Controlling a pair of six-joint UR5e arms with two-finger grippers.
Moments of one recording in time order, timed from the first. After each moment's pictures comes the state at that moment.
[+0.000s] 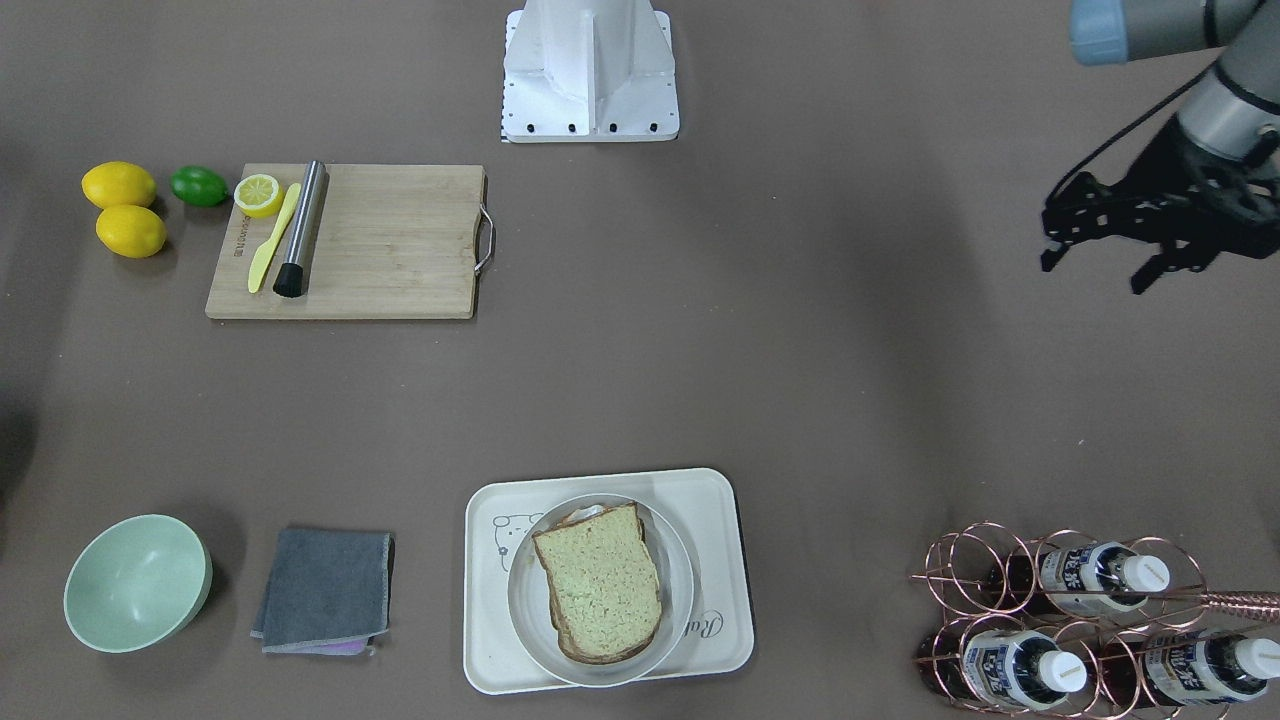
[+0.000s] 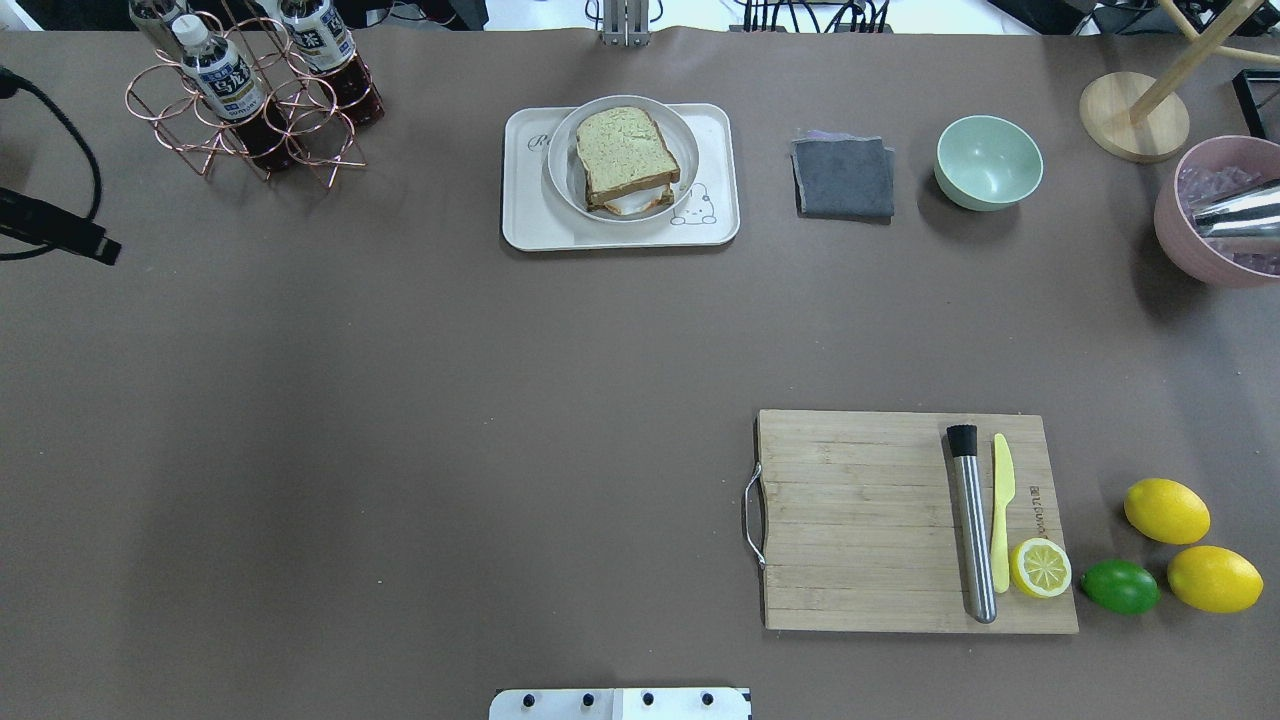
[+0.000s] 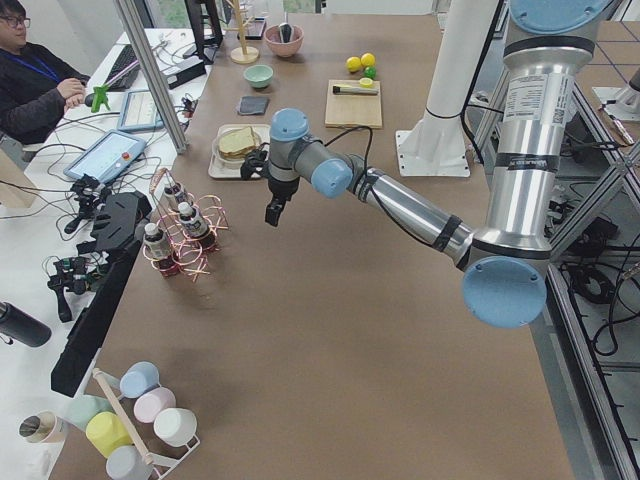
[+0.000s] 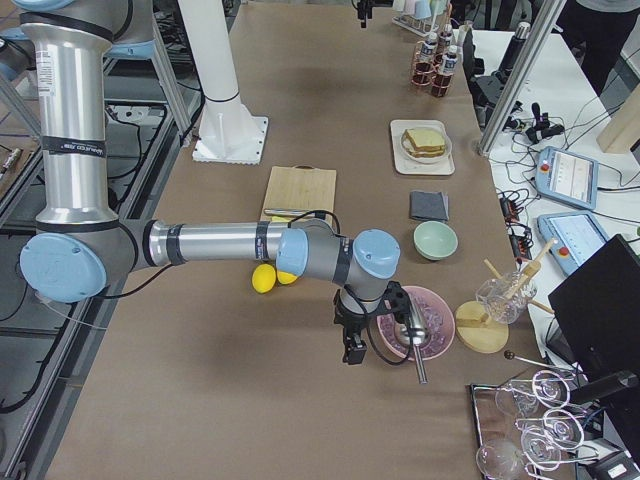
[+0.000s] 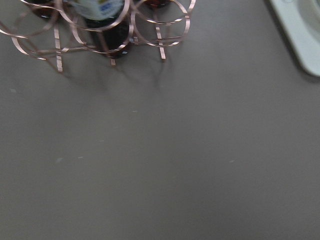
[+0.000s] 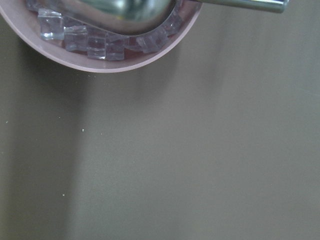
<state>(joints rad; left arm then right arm) -1.22 -1.65 -1.98 -1.62 -2.24 -0.27 1.56 -1.60 1.66 -1.78 2.18 -0.32</state>
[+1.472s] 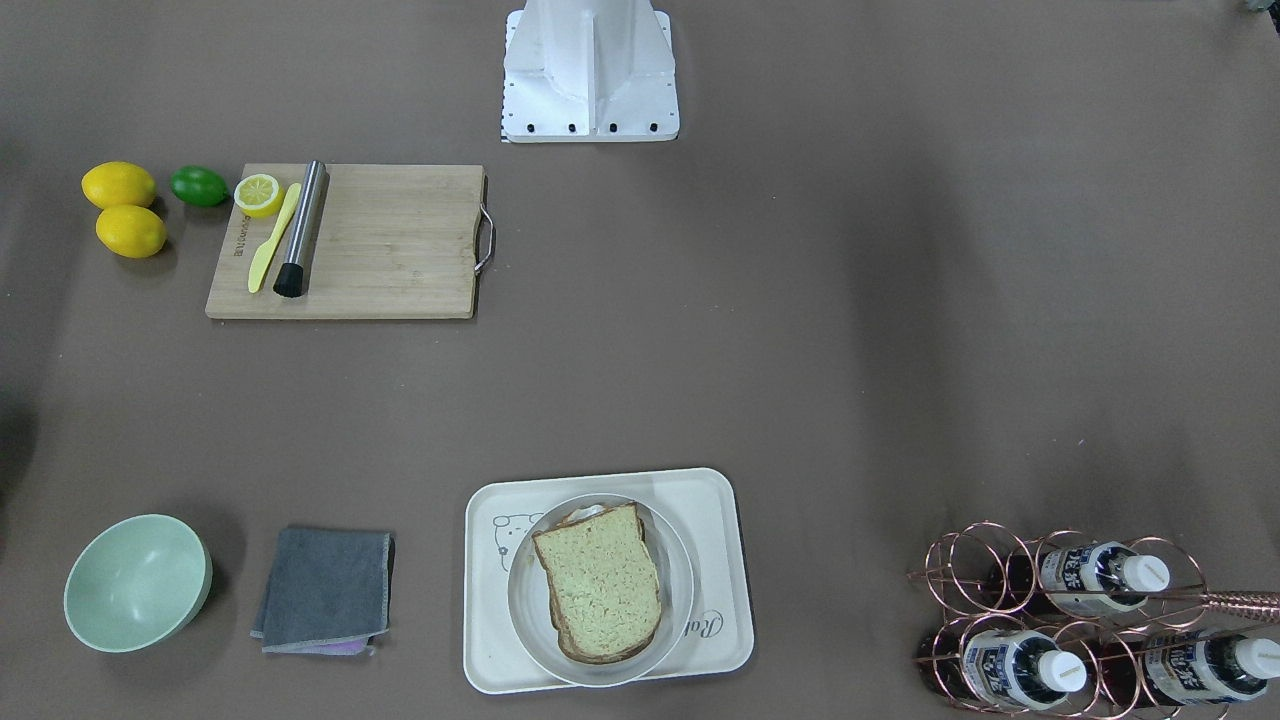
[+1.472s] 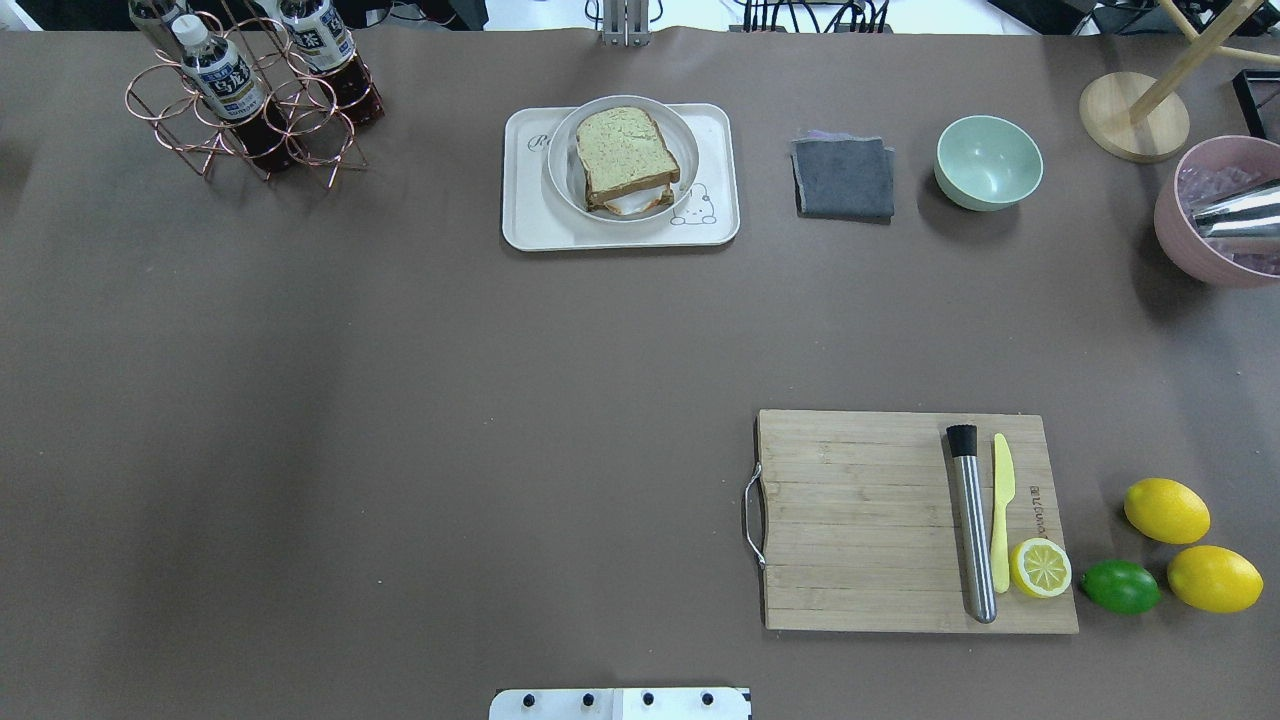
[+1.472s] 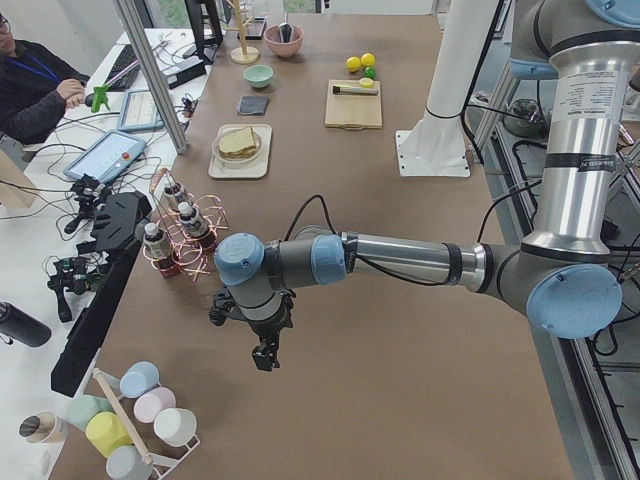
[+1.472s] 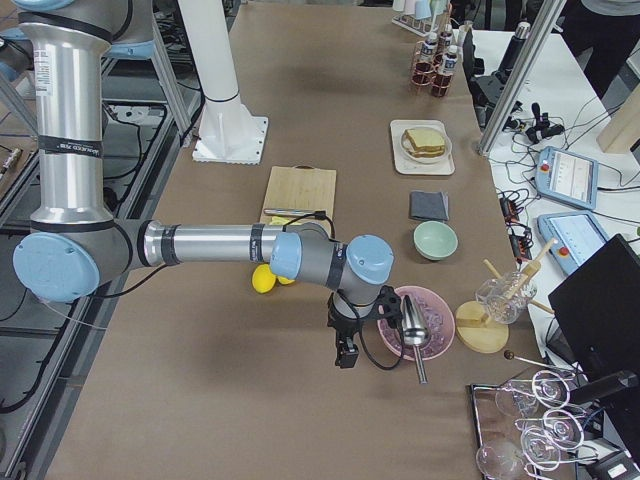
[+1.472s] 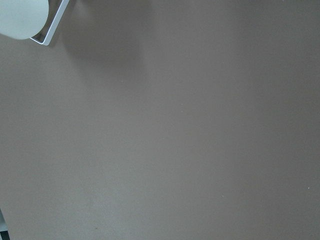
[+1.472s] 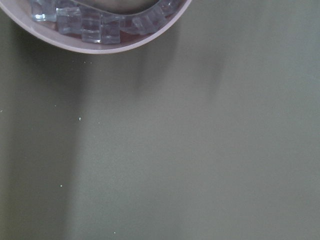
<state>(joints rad) -1.60 -1.61 -1.61 -1.32 -2.27 0.35 1.56 -1.62 1.67 -1.78 2.19 -0.32</state>
